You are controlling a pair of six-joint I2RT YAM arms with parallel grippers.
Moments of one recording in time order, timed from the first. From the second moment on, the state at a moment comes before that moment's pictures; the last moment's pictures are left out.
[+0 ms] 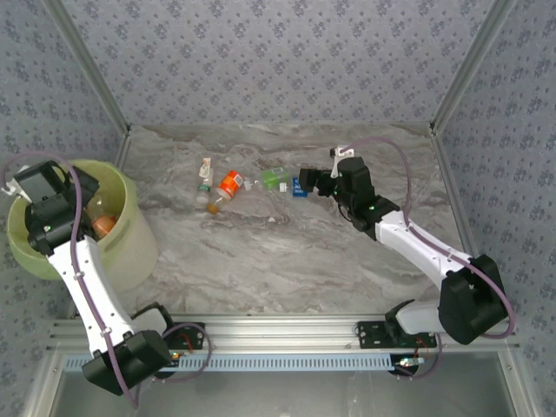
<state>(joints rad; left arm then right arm) 0.53 0.99 1.25 -0.83 -0.10 -0.45 0.51 1.33 0.92 0.00 0.10 0.37</state>
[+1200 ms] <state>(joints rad) 0.38 0.75 1.16 -0.60 0.77 -0.55 0.27 2.08 1.62 -0.65 -0.28 -0.82</state>
